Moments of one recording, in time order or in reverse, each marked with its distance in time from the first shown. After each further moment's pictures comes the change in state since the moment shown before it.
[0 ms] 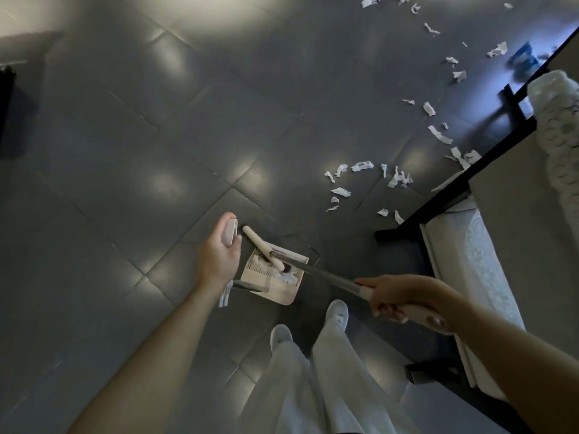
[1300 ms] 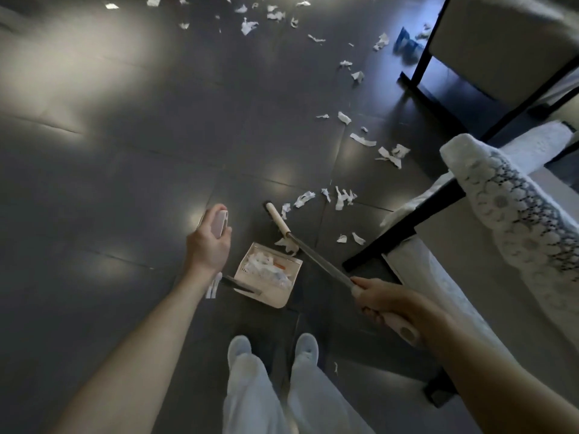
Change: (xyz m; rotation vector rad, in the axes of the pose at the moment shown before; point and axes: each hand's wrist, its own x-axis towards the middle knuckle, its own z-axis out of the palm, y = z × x) left_hand 0.270 0.158 0.150 0.127 -0.208 0.325; right_hand 0.042 -0.003 -0.183 0.513 0.324 -0.007
